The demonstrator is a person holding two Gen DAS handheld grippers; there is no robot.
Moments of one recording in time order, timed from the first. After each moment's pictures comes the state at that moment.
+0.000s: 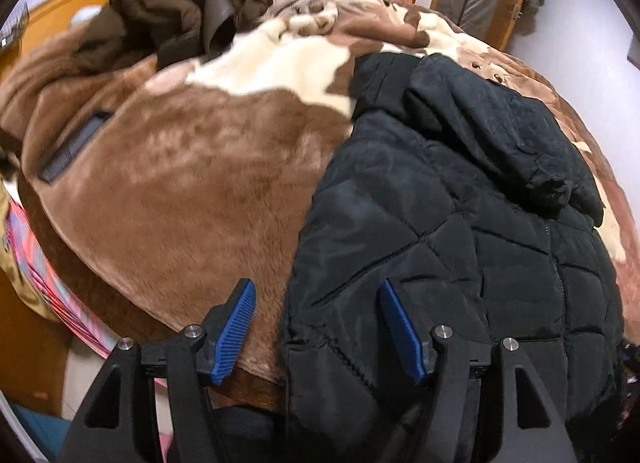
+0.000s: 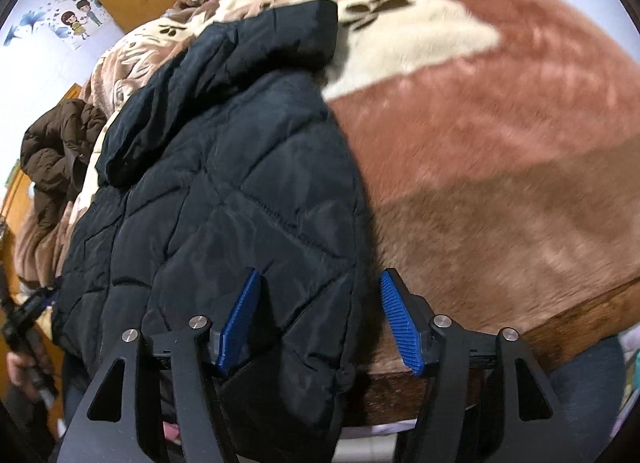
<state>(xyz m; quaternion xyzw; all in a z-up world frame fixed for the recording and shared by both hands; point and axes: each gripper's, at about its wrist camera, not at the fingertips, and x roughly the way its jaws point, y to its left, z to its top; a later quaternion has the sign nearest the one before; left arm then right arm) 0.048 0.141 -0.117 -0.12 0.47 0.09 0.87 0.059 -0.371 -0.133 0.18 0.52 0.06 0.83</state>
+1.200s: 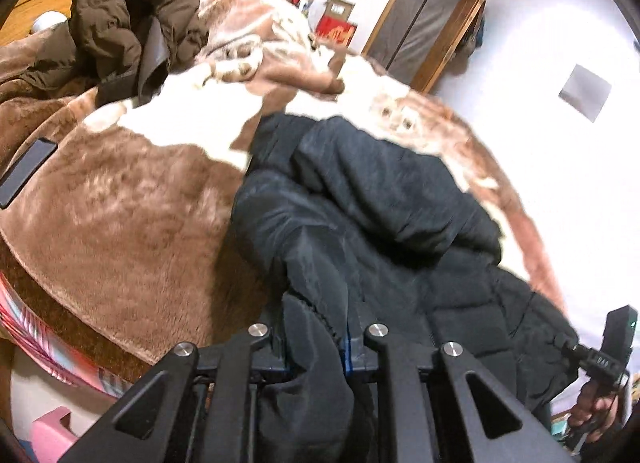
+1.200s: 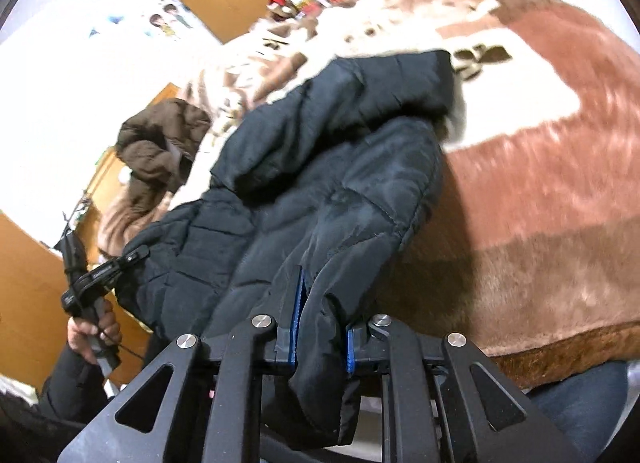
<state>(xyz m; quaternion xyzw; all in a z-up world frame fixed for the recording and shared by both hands) 0.030 0.115 -0.031 -0.20 0.38 -0.04 0.90 0.040 -0.350 -0.041 0.21 0.44 0.22 0.84</state>
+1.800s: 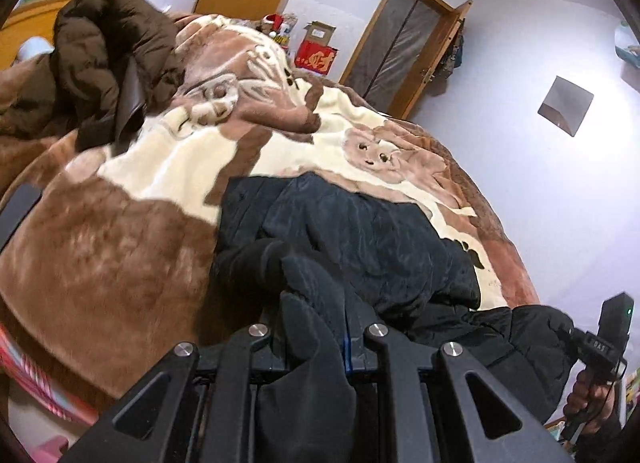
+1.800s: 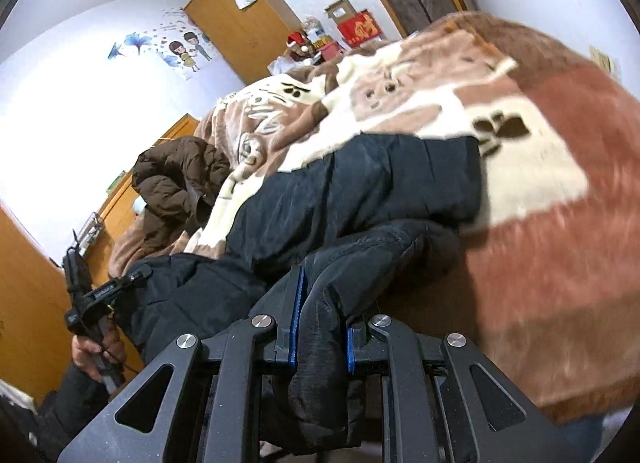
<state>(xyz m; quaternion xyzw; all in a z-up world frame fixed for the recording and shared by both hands) 0.065 0.112 0.015 -0.19 0.34 -0.06 0.92 0.097 -0.343 0.012 0.19 0.38 0.21 0.88</state>
